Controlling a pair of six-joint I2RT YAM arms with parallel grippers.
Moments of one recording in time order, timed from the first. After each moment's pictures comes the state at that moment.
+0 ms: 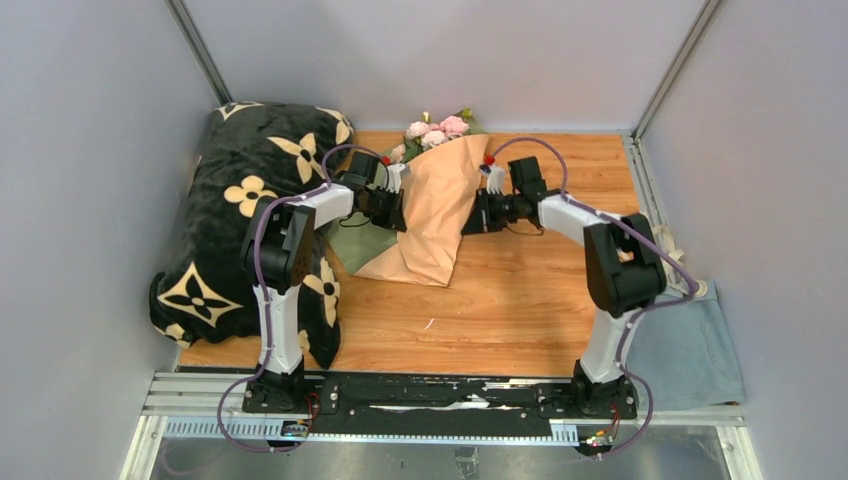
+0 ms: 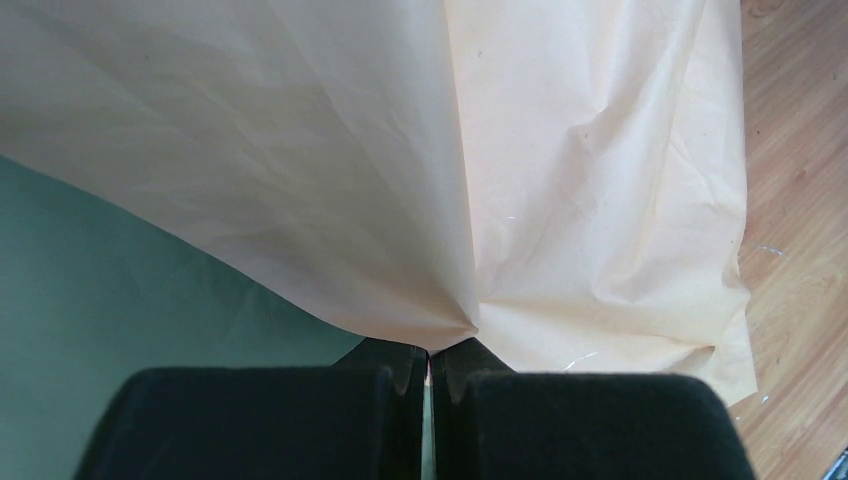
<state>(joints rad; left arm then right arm) -0.30 2.07 1.37 -0.29 0.53 0.02 0.31 1.79 1.11 -0.23 -0.71 0.16</state>
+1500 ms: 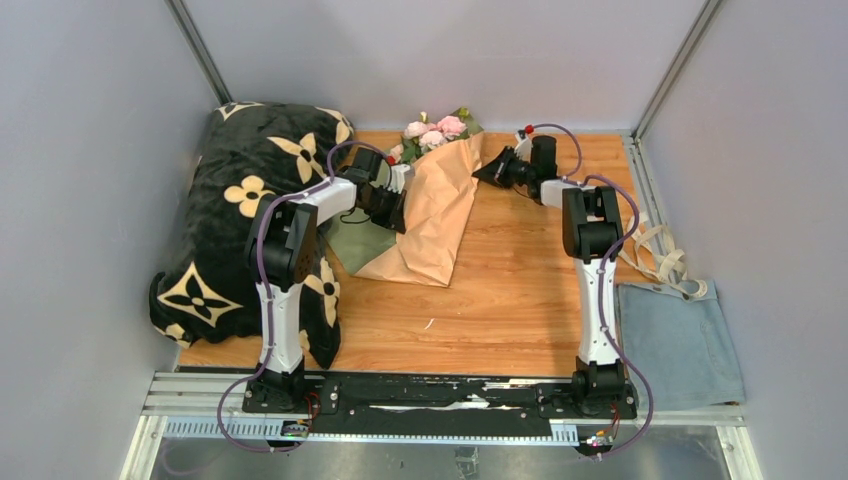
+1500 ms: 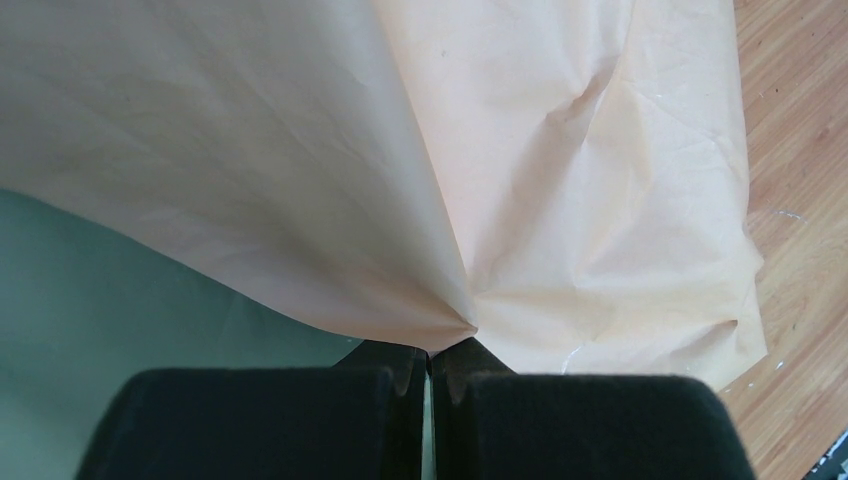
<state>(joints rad) -0.31 2.10 1.46 -0.43 0.53 0.11 0.10 2.51 1.75 0.36 -0.81 0.76</state>
